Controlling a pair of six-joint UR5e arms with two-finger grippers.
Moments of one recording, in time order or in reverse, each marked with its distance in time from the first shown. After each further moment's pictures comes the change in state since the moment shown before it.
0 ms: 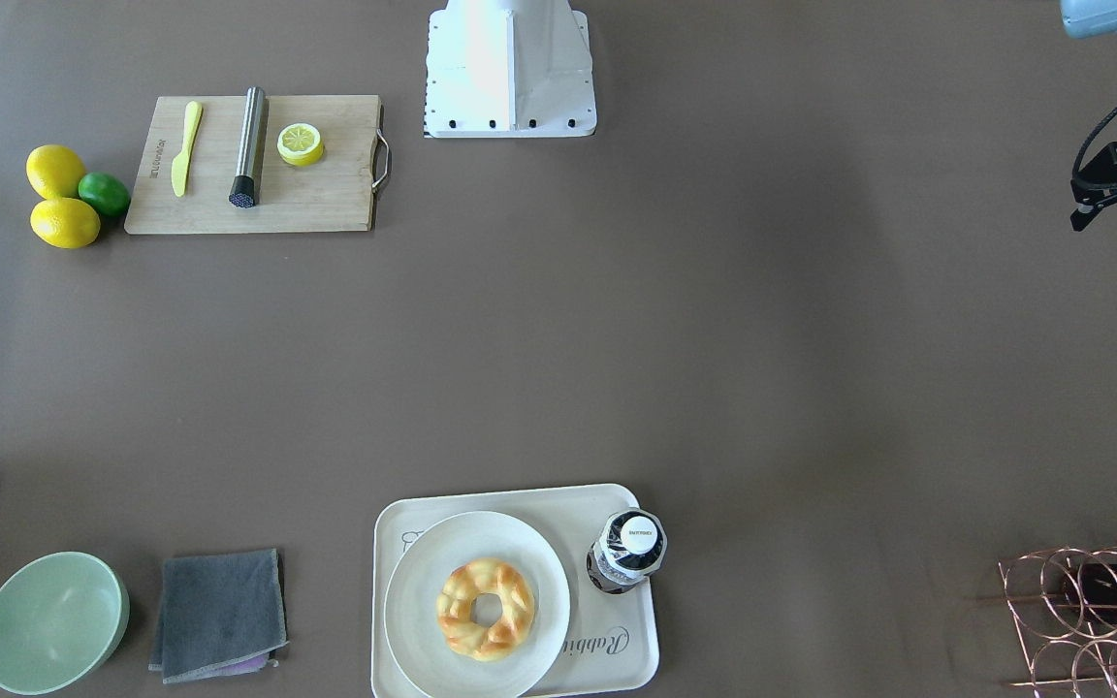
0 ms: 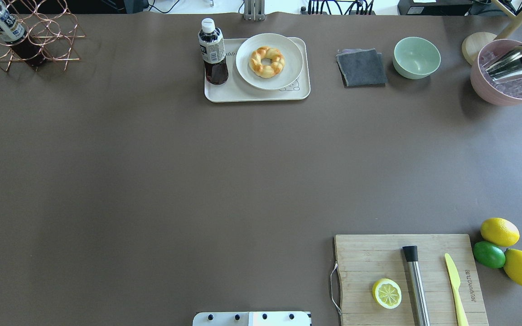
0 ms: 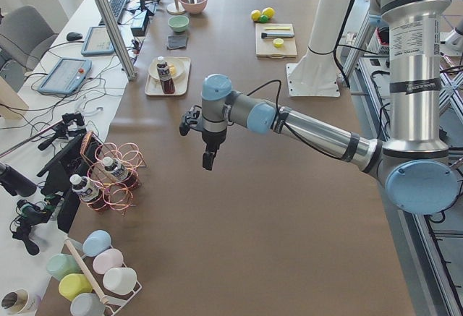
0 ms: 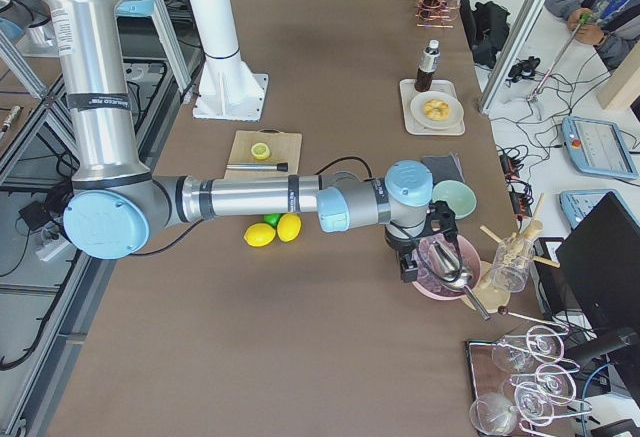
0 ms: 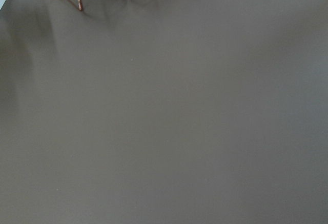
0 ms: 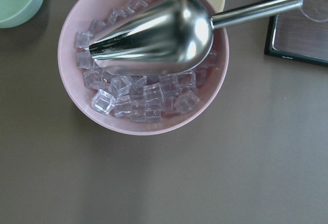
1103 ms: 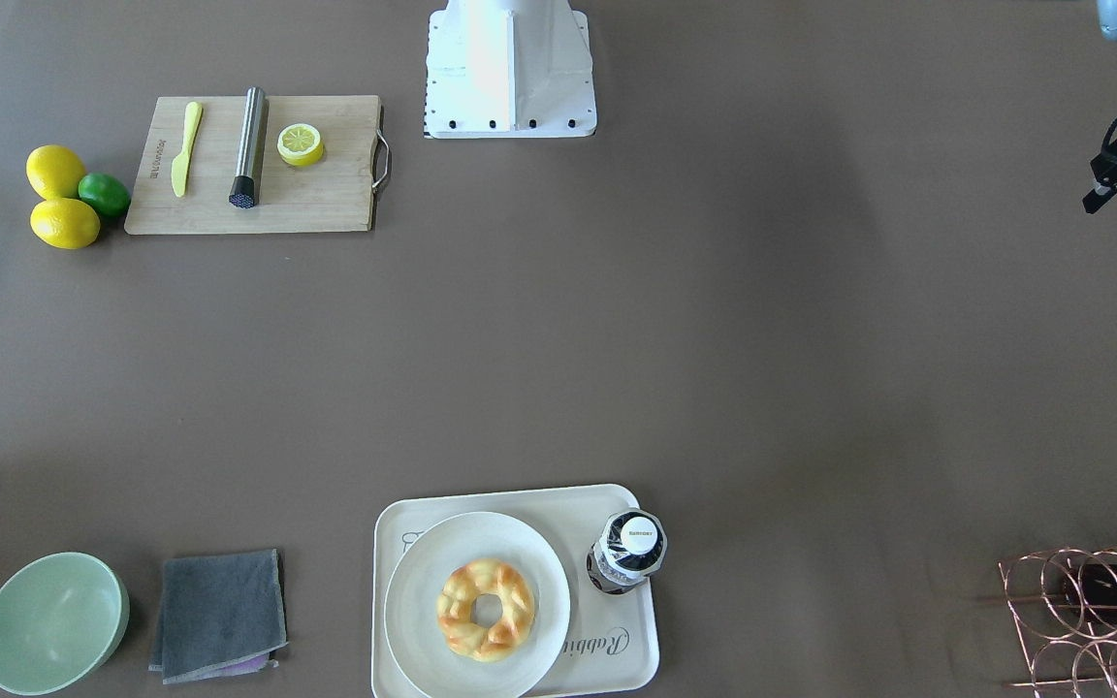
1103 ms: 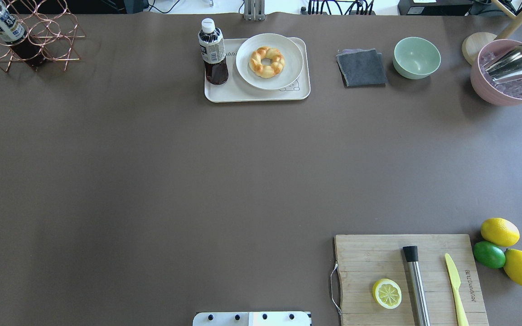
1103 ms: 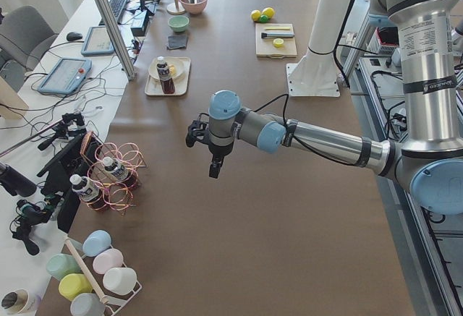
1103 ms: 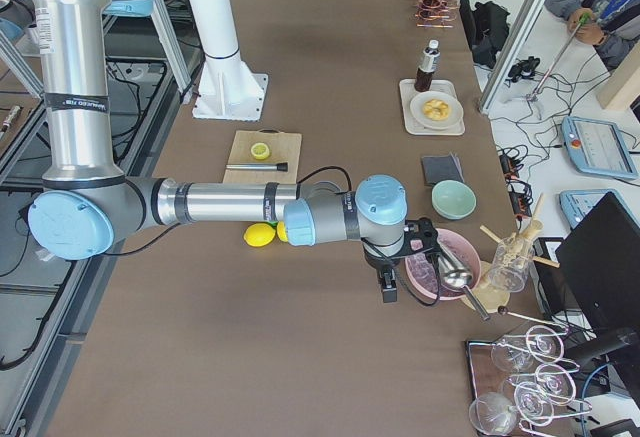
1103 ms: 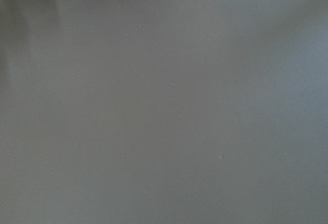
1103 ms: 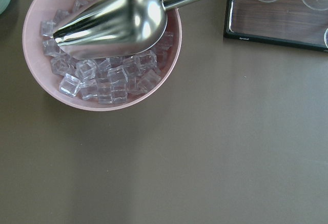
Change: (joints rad) left arm -0.049 0.067 0.038 -0.132 -0.114 0.012; right arm 0.083 -0.094 0.063 -0.004 -0.023 -0.012
